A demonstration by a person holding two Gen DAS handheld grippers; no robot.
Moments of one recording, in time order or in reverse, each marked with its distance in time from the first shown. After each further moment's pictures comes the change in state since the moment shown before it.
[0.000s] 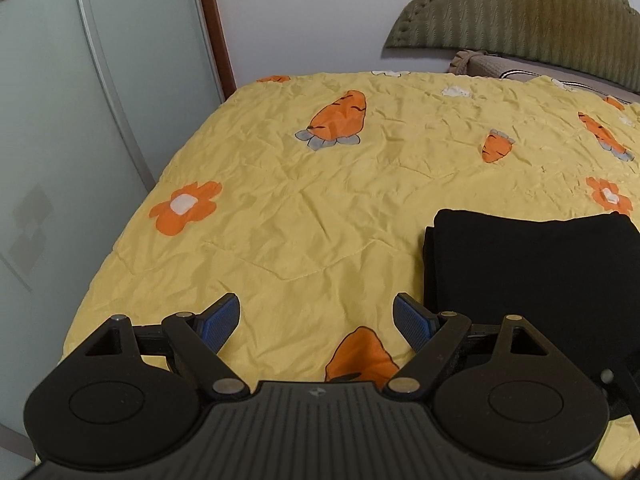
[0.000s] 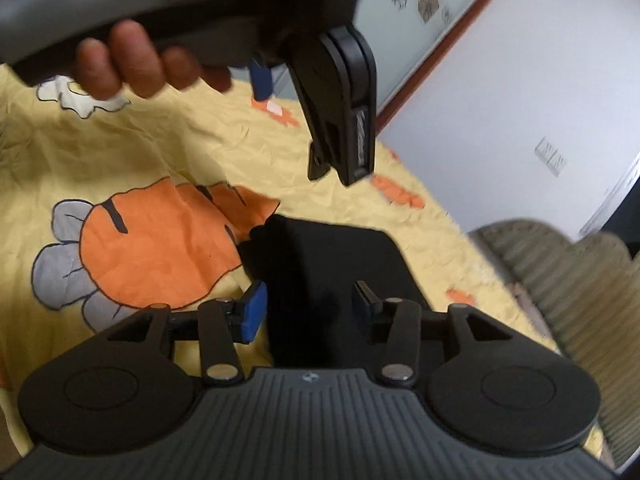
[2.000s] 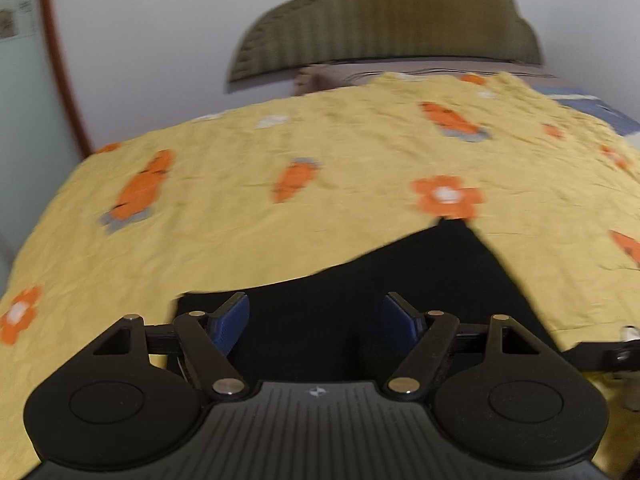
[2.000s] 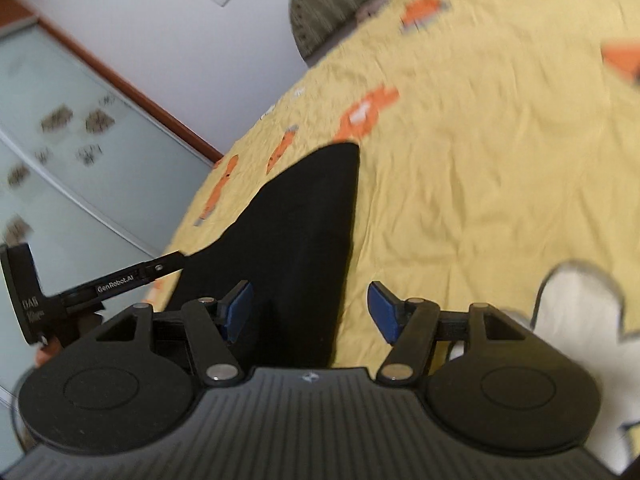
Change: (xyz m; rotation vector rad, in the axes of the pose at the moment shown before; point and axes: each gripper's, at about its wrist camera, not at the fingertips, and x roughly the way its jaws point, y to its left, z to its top) left arm -0.007 -0.165 0.032 0.266 -0.088 -0.330; right arm -0.071 -0.186 -0.258 1.585 -0.041 0.216
